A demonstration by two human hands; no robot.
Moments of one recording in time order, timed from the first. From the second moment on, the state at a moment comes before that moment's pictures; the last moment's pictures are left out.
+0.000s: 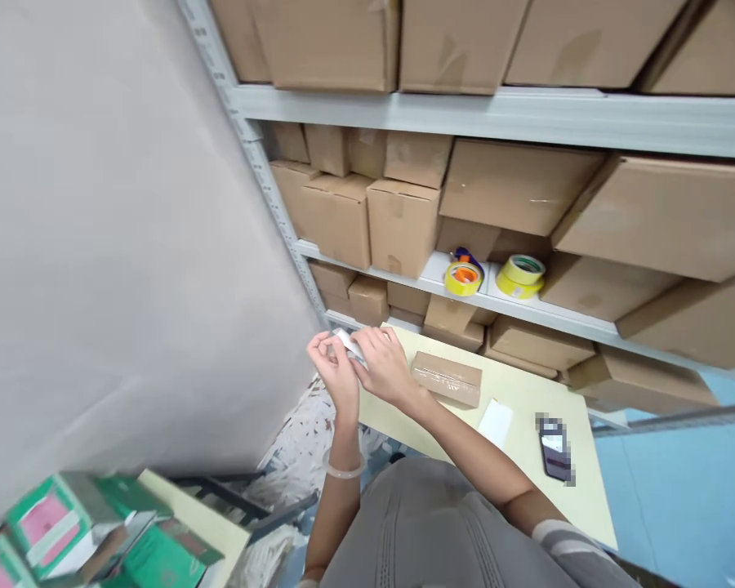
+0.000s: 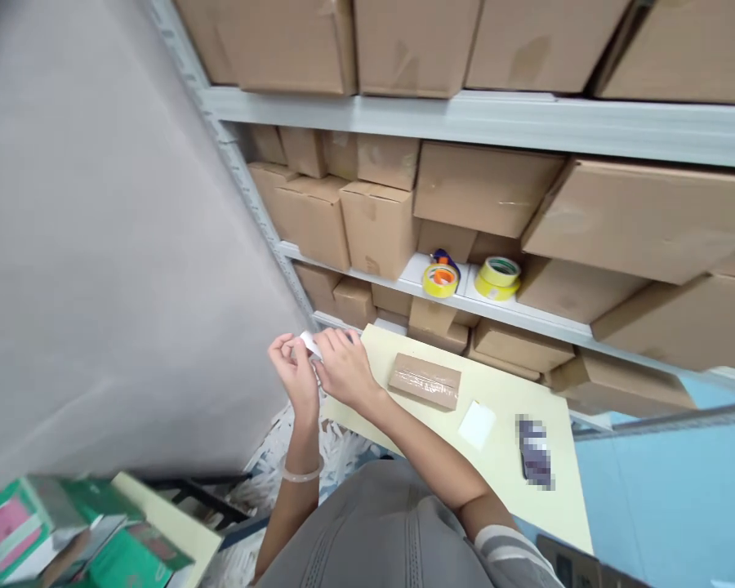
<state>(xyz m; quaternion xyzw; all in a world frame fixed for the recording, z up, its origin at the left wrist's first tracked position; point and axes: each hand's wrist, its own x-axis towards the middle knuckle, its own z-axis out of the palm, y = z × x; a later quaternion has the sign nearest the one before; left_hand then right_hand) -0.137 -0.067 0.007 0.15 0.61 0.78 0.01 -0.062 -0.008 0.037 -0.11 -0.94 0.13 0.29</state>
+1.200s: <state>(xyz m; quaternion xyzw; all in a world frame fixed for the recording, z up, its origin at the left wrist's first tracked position) -0.024 0.061 -0.022 0.41 0.52 0.61 0.43 0.142 0.076 0.017 -0.47 -0.38 0.46 0.65</state>
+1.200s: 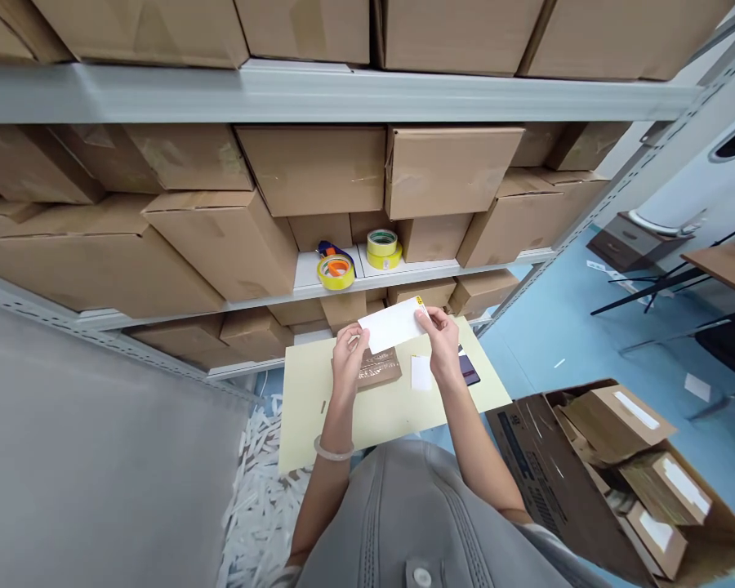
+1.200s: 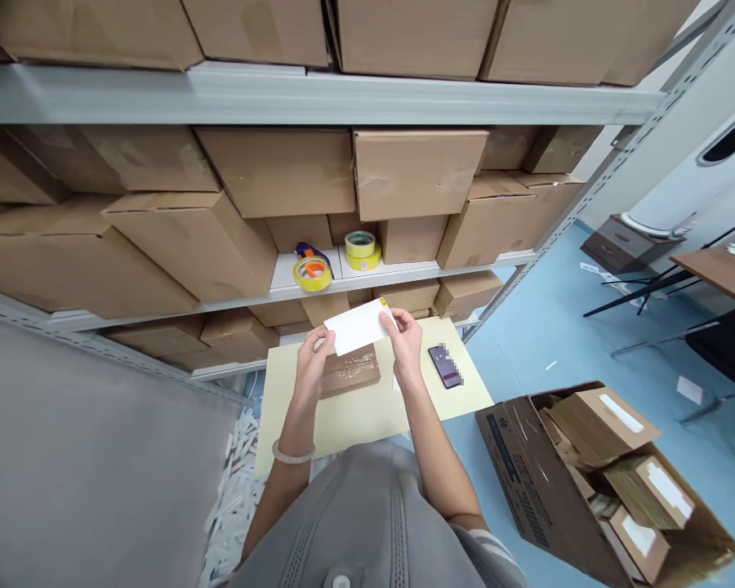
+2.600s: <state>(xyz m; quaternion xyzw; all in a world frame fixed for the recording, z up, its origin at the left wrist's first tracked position) -0.052 0.078 -0.199 0.48 0.84 0.23 0.13 0.099 0.120 -0.192 -0.70 -0.68 0.18 0.12</state>
